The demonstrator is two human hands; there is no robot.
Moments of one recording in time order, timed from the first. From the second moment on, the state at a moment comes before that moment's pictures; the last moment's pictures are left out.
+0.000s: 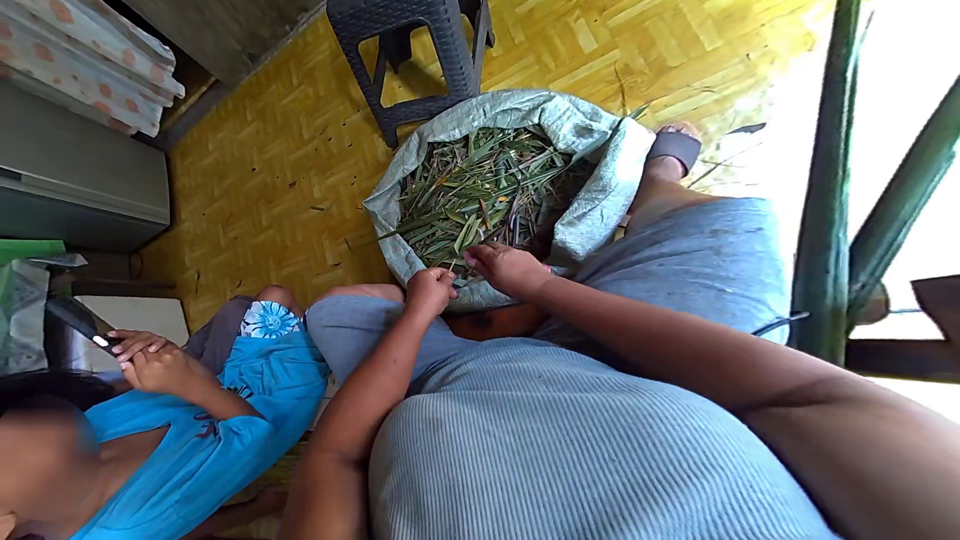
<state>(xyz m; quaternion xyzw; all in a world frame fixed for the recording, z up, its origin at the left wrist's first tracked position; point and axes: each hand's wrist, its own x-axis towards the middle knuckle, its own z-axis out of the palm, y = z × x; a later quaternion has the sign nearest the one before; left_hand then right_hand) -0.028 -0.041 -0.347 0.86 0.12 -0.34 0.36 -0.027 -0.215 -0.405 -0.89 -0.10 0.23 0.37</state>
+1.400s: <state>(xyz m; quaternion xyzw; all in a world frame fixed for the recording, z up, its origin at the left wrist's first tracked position) -0.037 -0.031 -0.359 0.87 0.15 -0.34 0.32 -0.010 -0.213 -0.423 -0.70 0.08 0.34 0.62</state>
